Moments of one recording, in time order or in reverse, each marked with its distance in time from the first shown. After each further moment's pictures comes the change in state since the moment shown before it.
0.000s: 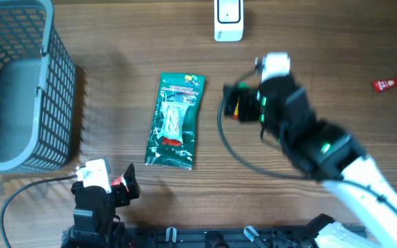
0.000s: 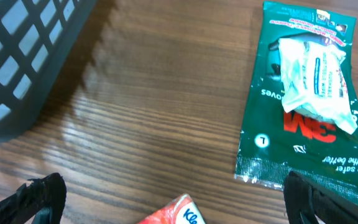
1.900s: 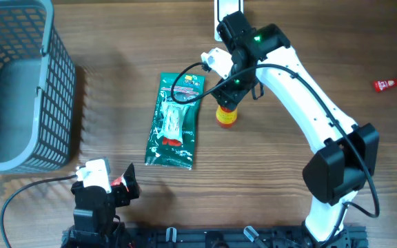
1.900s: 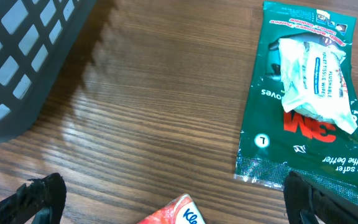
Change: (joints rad) left arm 0.000 0.000 0.000 -0.001 0.000 0.000; right arm -0.130 0.737 0.570 -0.571 -0.289 -0.915
